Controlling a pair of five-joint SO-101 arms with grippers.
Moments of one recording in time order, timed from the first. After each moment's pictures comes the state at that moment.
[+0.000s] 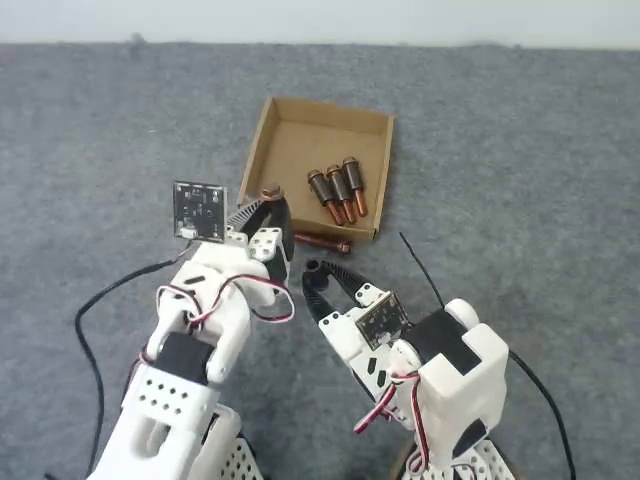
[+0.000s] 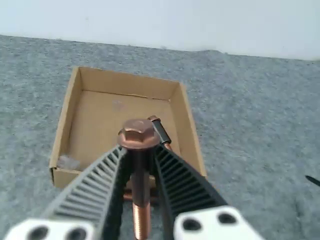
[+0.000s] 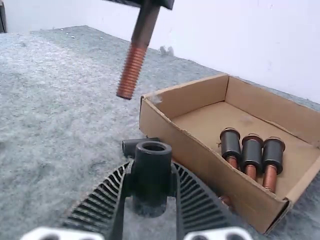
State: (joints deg) left arm 13.0 -68.1 76.4 26.9 20.5; right arm -41.1 18.3 91.5 -92.0 4.4
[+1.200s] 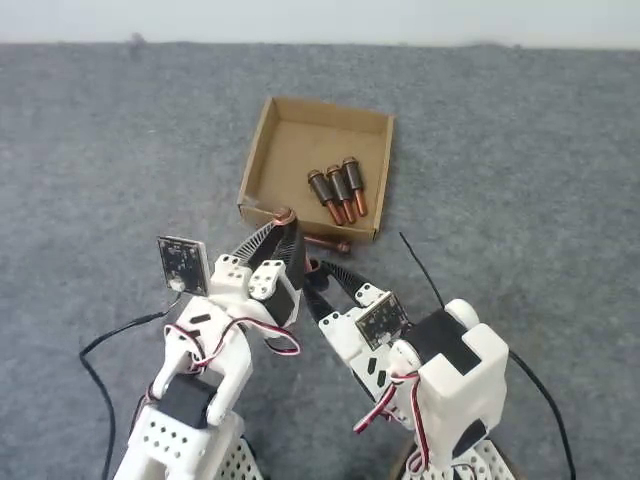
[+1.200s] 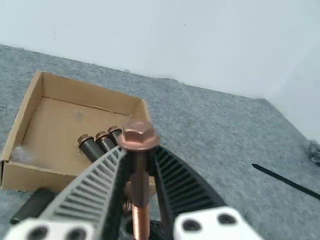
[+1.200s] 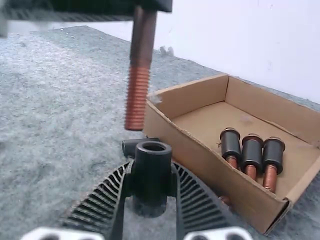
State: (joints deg) left arm 18.0 -95.3 94.5 25.5 29.1; right arm -41.1 18.3 91.5 -92.0 4.4
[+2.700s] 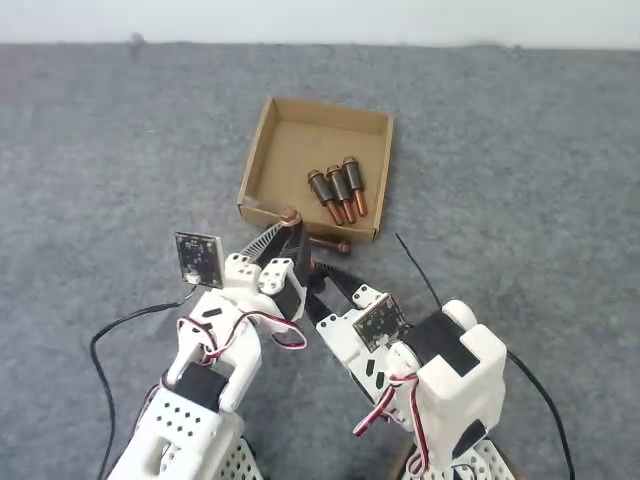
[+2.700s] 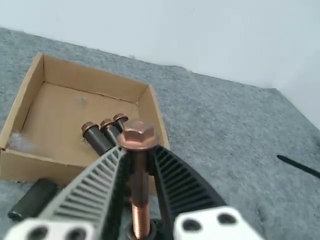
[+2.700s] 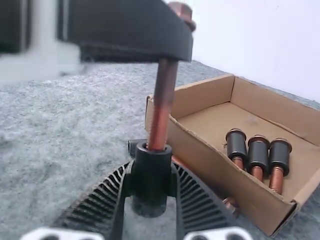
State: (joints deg) left arm 17.9 -79.7 97.7 8.4 28.8; right arm -42.2 18.3 91.5 -92.0 4.4
